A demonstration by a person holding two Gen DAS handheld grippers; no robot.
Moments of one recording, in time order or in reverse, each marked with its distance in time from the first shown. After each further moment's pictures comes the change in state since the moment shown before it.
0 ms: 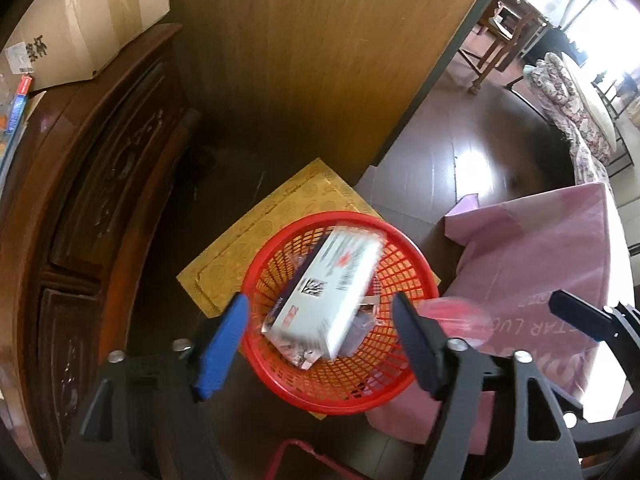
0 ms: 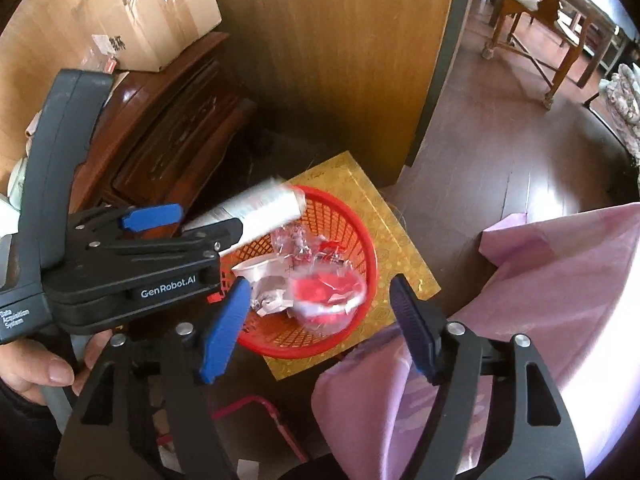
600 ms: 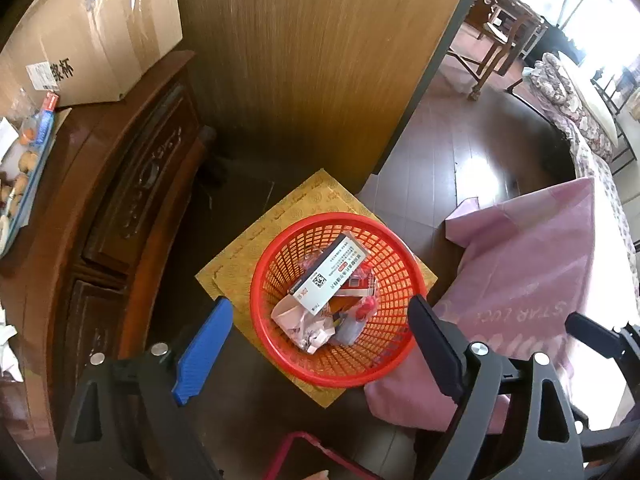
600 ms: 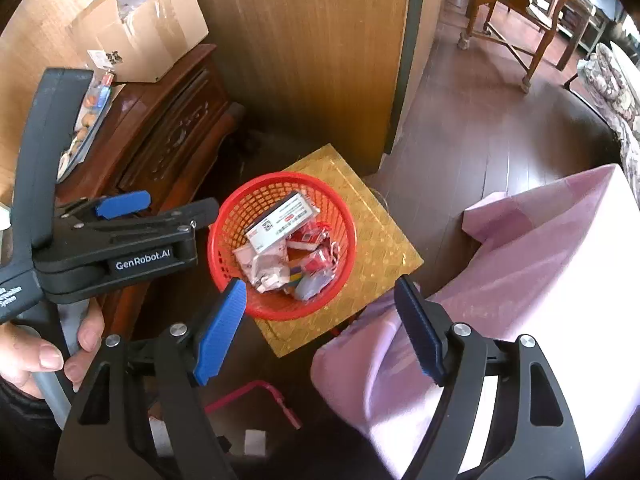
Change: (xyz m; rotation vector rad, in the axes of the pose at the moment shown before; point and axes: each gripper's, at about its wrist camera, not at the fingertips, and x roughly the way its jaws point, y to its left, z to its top) left arm -0.053 -0.016 -0.017 0.020 -0.044 0.044; right arm -0.048 -0.012 -0.032 0.067 0.006 -0.029
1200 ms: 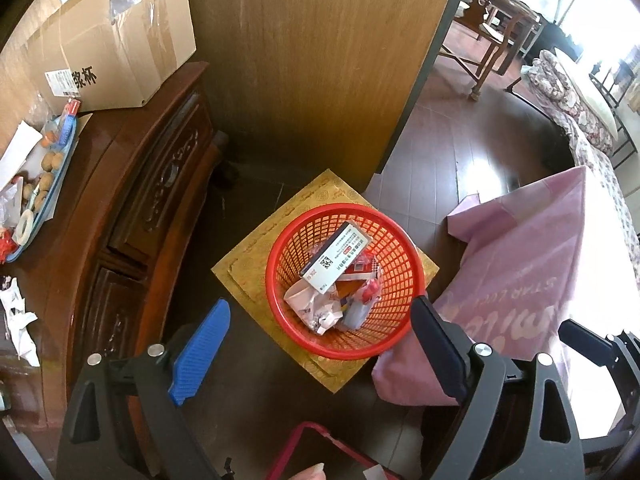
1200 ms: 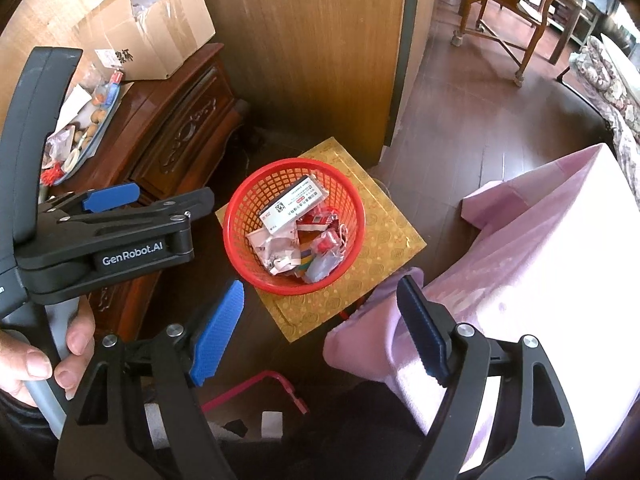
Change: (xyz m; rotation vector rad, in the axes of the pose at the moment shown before) left arm -0.032 0.000 -0.023 0.023 -0.021 0.032; right arm -0.020 0.014 -0.028 0.024 -0.011 -0.006
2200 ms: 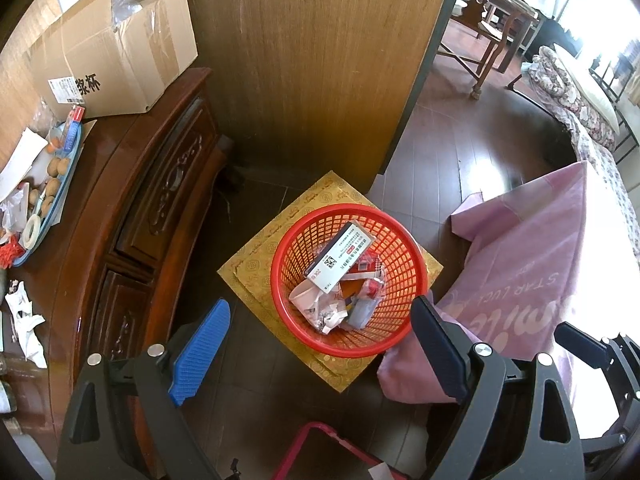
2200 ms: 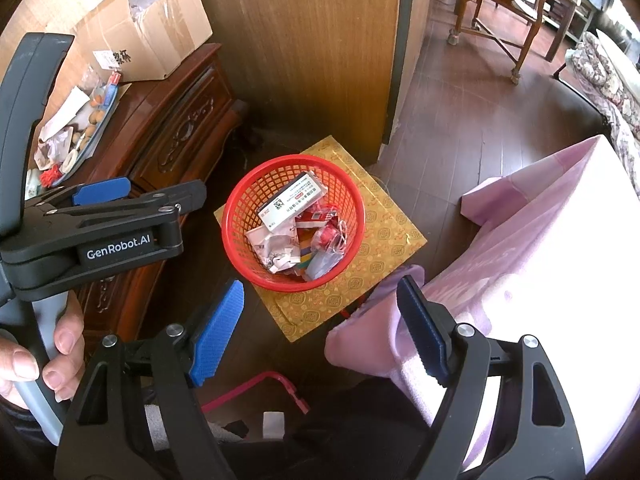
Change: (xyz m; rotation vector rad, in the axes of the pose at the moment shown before) left arm -0.006 -0.001 -0.001 0.014 -0.007 0.022; right arm 0.001 0.001 -0.007 0.012 -0.008 -0.005
